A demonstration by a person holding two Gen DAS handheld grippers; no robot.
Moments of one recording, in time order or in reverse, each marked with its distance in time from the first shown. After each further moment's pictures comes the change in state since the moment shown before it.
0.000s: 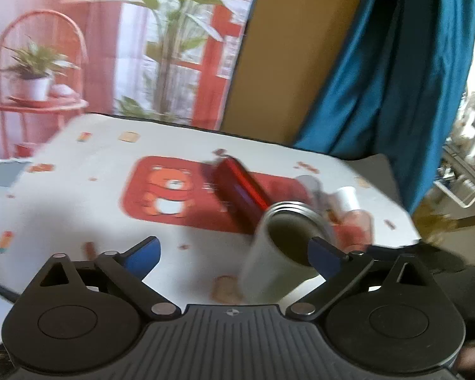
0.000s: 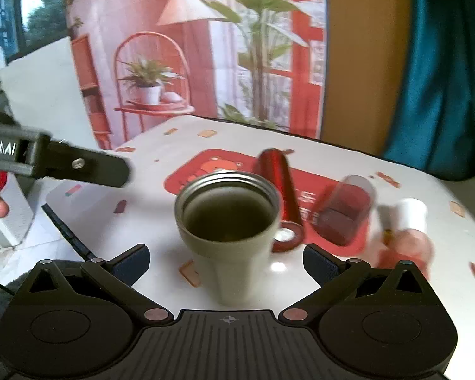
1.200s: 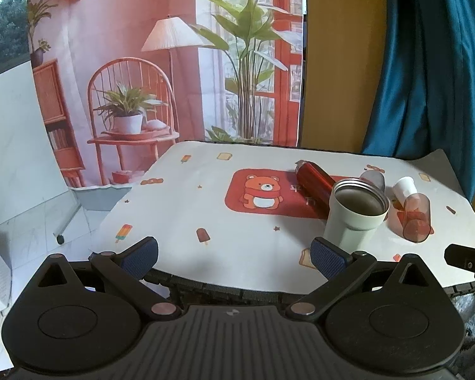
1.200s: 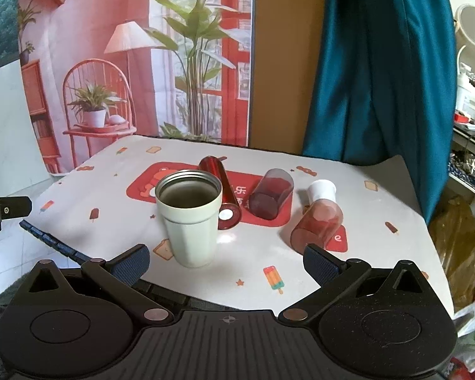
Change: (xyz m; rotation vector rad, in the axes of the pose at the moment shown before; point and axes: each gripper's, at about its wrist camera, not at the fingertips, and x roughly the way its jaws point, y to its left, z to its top) left arm -0.100 -0.013 -0.044 0.063 -0.106 0.337; right arm -0.117 0.025 -0.040 0.105 -0.072 -0.238
